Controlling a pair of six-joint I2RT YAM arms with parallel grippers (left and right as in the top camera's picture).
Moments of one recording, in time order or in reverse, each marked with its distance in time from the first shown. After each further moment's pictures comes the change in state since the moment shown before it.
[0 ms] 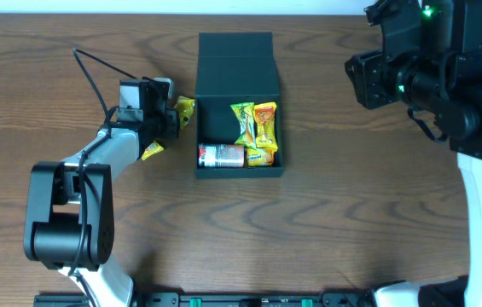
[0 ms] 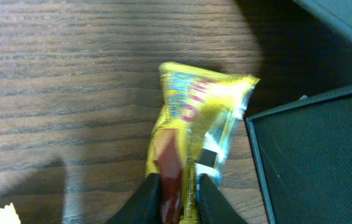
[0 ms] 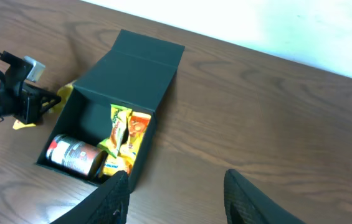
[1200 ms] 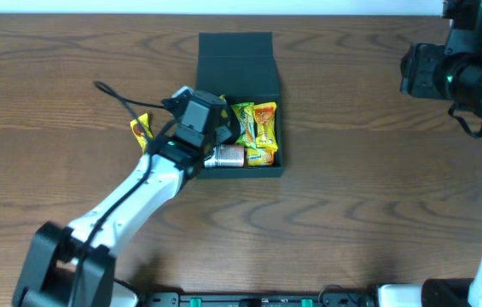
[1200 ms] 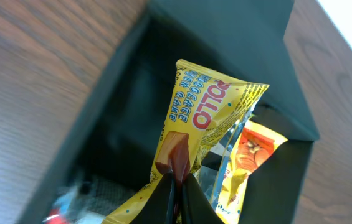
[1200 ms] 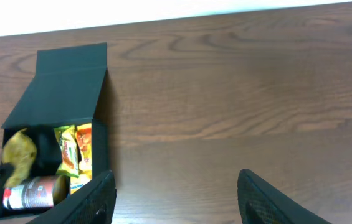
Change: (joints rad) left arm -0.434 -0.266 0.003 -0.205 -0.377 -1.027; right arm -0.216 0.000 0.000 -0.061 0.094 0.185
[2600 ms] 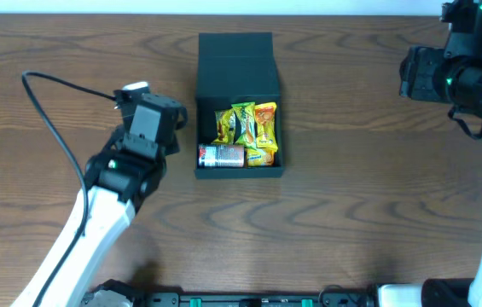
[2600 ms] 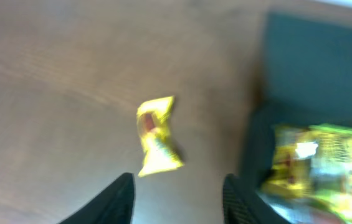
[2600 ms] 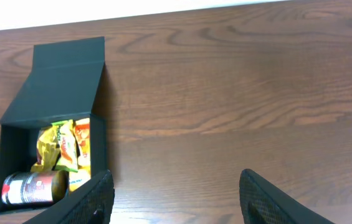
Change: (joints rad) left arm 0.143 -0.333 0.071 -0.485 -0.313 0.502; right arm 0.000 0.000 0.000 -0.021 0.004 0.002
